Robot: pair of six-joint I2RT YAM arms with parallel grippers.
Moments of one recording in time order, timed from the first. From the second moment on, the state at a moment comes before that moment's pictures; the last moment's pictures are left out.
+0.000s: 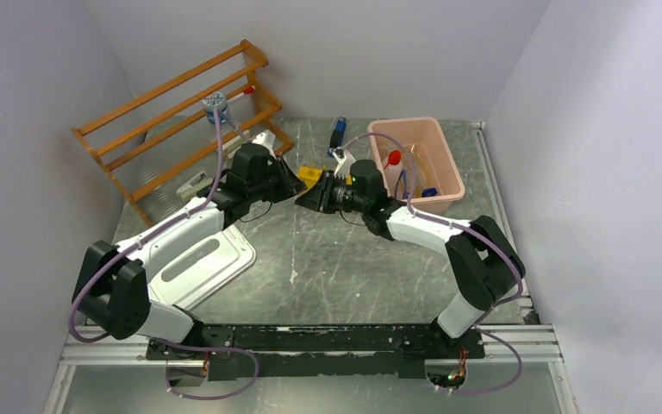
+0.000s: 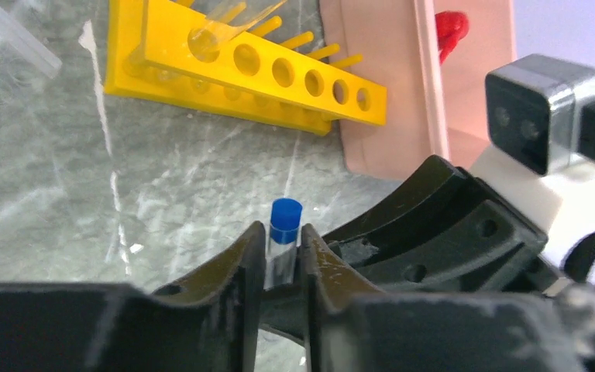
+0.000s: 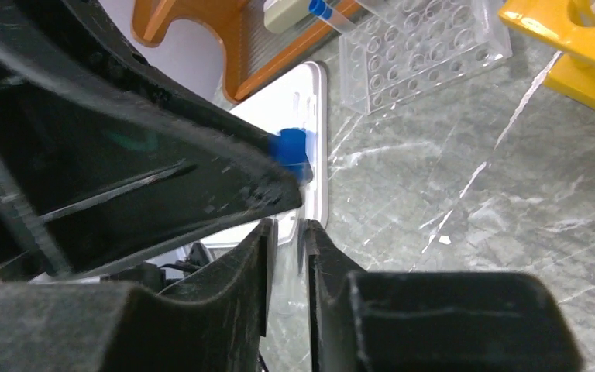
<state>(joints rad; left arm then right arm) -0.57 1.42 1.02 -0.12 0.07 -0.81 0.64 1.63 0.92 0.41 -0.43 0.76</state>
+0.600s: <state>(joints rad) -0.45 1.49 1.22 -0.29 0.50 -0.65 0.65 1.49 0.86 0.39 -0.44 0.26</state>
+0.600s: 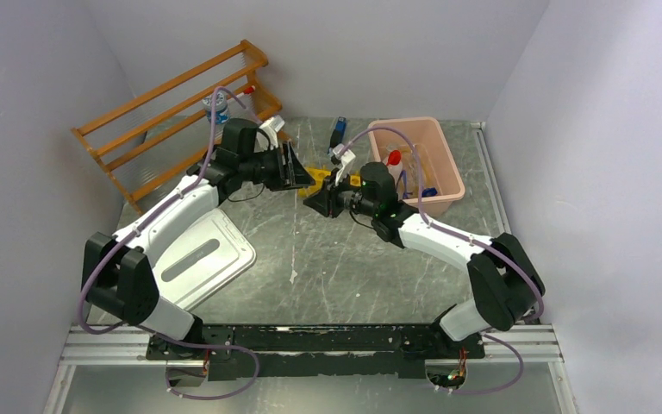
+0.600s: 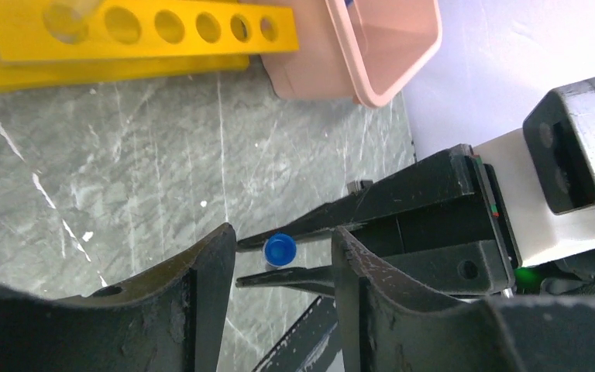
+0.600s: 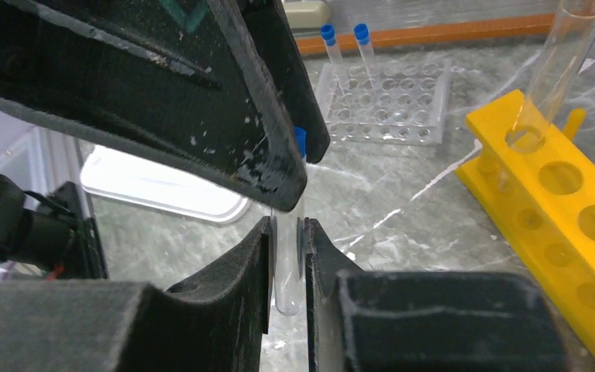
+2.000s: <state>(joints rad) -0.44 1.54 1.24 -0.40 0.60 -0.61 0.67 1.47 0.87 0.27 -0.41 -0.01</state>
